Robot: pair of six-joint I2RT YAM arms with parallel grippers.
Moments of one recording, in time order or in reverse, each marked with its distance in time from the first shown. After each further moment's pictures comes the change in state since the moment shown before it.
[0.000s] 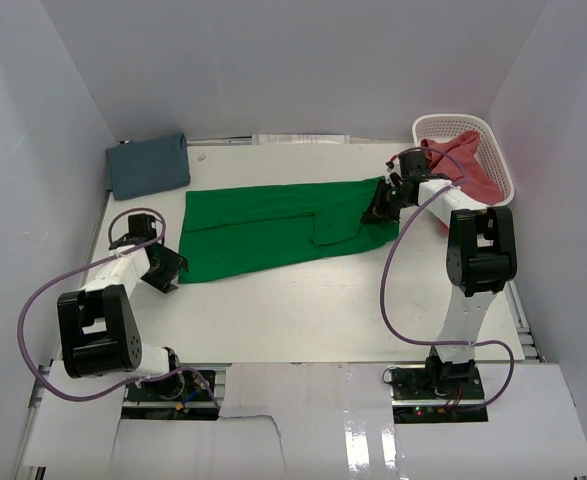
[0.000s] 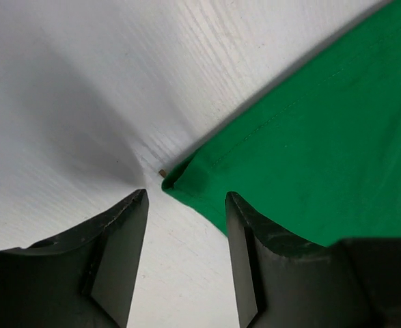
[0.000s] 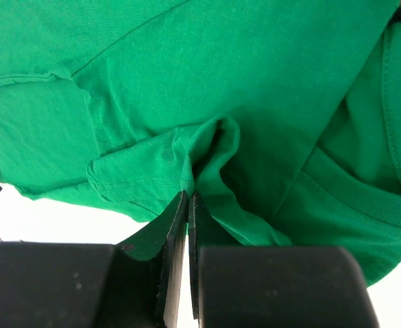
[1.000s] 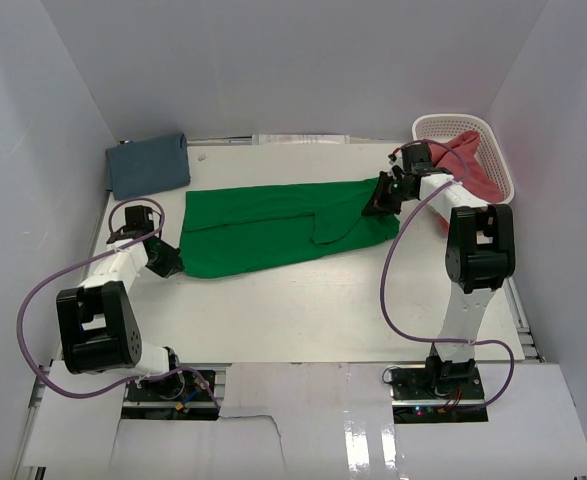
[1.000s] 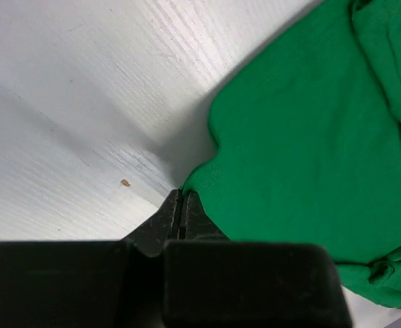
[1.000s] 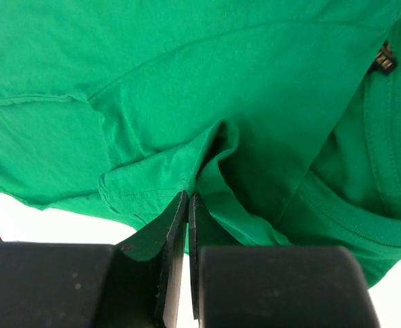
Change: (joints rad) left arm 0.005 0.032 0.056 0.037 0.053 0.050; right arm -0.010 0.027 0.062 -0.003 -0.004 0.003
